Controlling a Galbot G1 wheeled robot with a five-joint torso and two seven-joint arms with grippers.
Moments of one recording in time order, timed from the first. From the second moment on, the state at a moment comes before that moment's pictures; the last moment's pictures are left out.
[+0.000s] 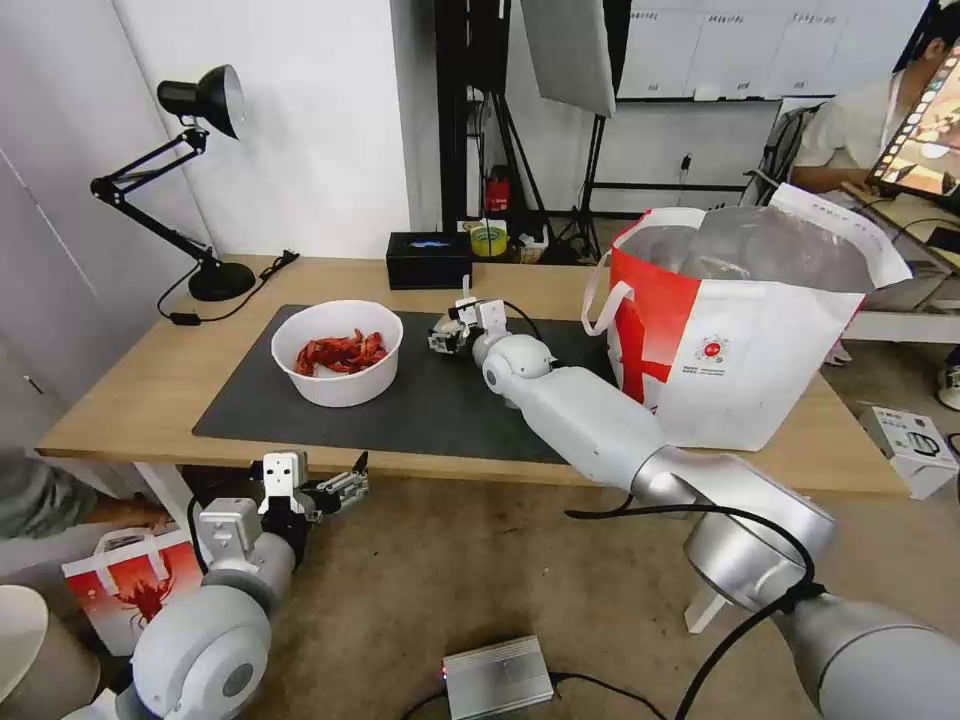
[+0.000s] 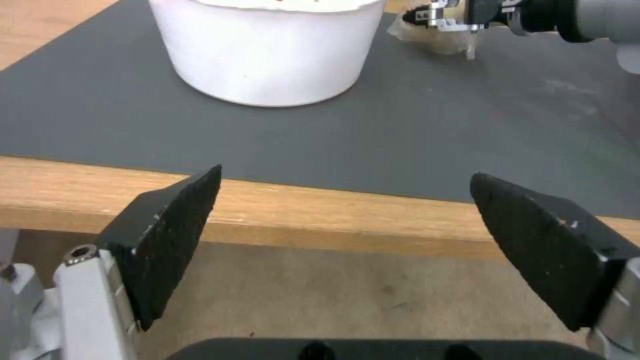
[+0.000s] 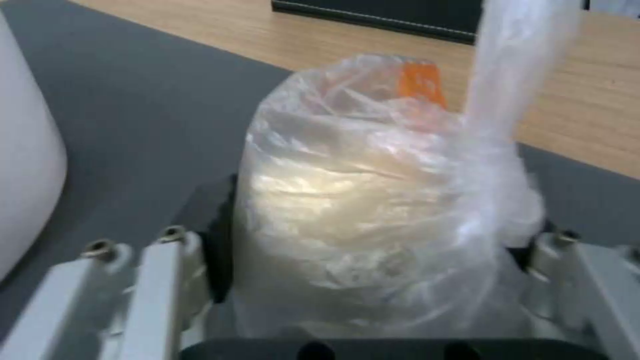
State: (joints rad) left arm 1.44 -0.90 -0.38 -2.28 -0.78 0.39 -0.50; right arm -0.08 1.48 -0.51 0.79 0.88 -0.28 0.16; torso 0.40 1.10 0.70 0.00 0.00
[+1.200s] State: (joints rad) left arm 1.44 -0.90 -0.39 -2.28 -0.78 0.39 -0.50; right arm -0.08 1.28 -0.43 1.18 0.98 -0.36 0.28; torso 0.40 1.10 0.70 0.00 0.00
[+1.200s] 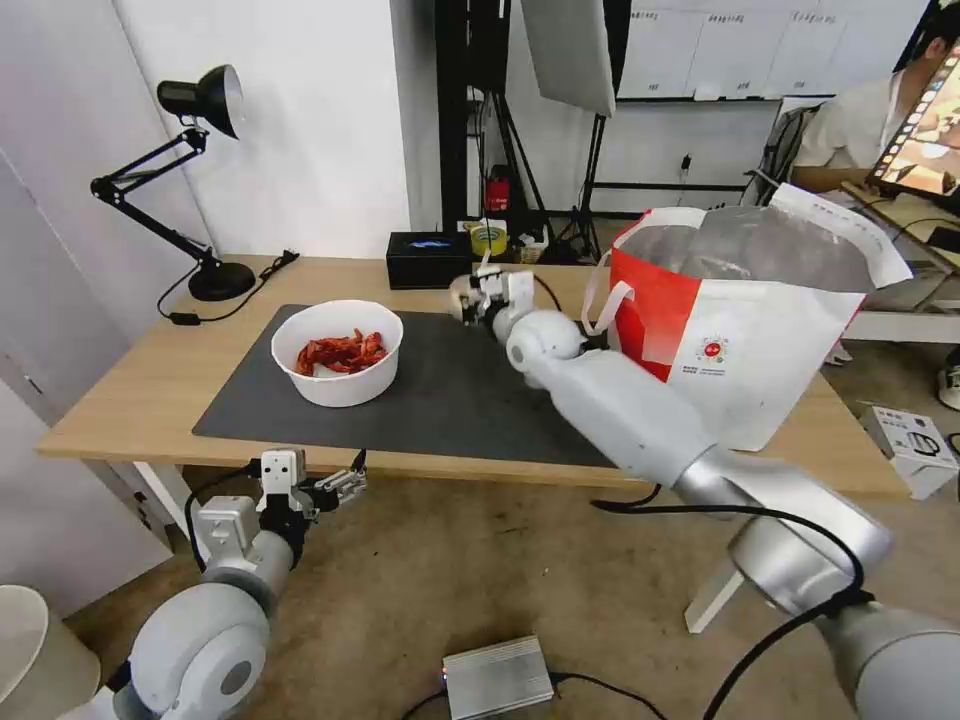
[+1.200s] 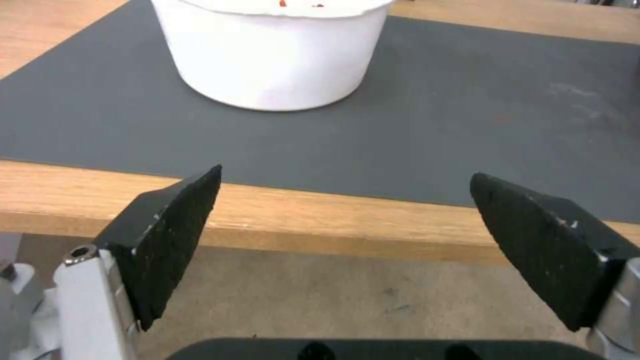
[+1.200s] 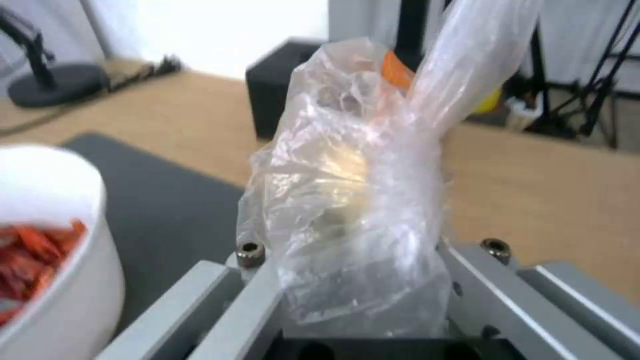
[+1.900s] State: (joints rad) left arm 1.48 -0.89 -0.41 -2.31 -0.78 0.39 -0.51; right arm 0.03 1.09 -0.35 1.65 1.23 -0.60 0.79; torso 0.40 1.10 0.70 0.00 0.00
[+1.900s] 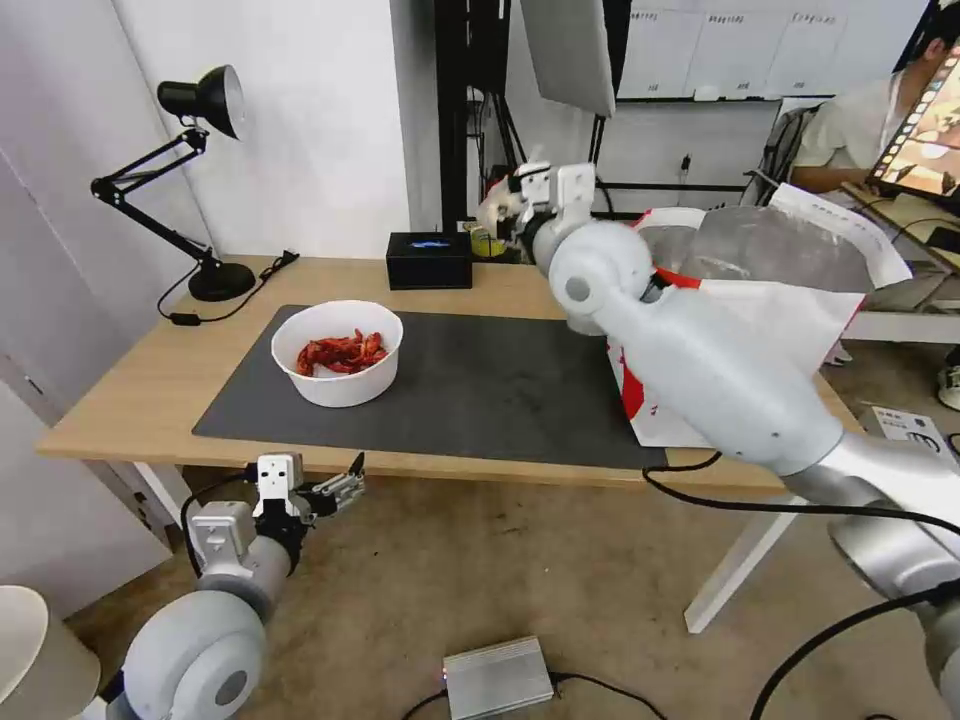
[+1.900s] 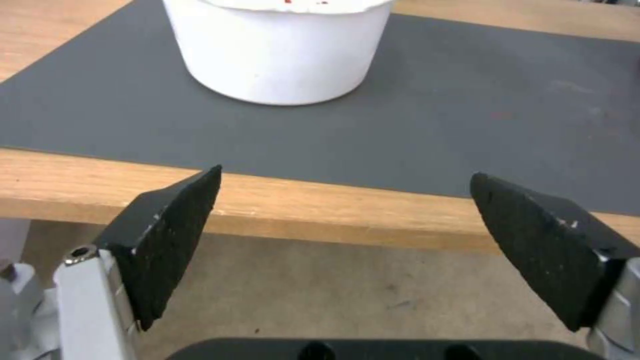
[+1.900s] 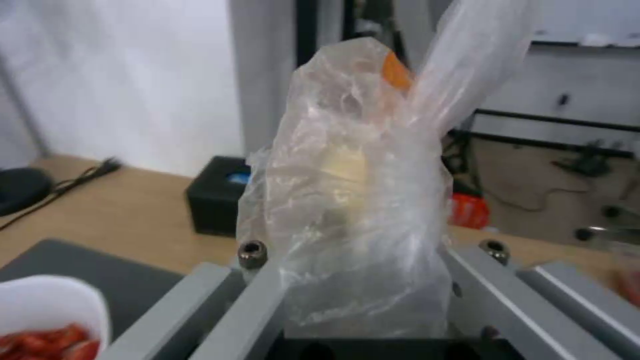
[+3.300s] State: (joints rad) left arm 1.45 -0.89 -0.36 -2.31 -0.78 0.39 -0.51; right arm -0.19 0.70 -0.14 1.77 1.42 -0.65 0.88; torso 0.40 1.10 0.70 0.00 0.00
